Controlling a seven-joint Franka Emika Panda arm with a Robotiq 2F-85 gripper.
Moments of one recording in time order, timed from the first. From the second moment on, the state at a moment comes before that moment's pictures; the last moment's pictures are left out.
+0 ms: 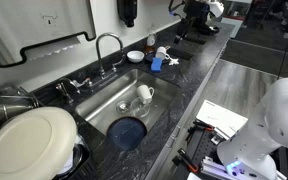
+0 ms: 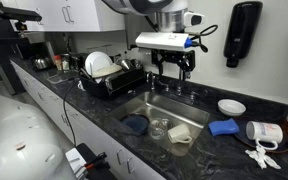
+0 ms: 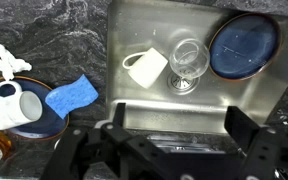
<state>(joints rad) -0.03 -0.53 -0.29 -2.35 -0.04 2.03 -0.41</state>
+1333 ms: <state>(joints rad) -0.02 -0.49 -0.18 -2.26 0.07 1.75 -0.19</state>
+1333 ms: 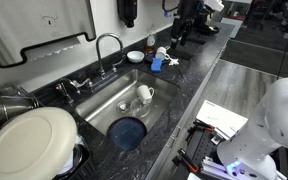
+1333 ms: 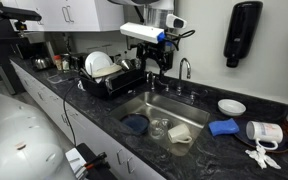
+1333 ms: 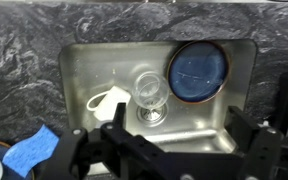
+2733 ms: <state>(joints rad) 0.00 -0.38 -0.01 -2.15 0.41 1.59 0.33</state>
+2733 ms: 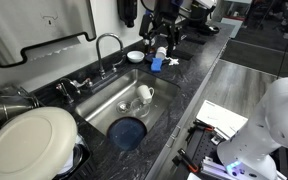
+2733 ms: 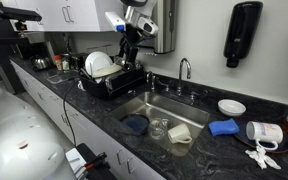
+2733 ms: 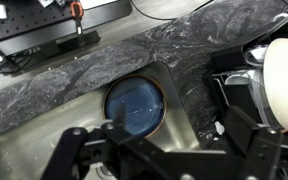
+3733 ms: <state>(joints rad) 0.10 -0.29 0.20 -2.23 0.77 1.93 0.92</state>
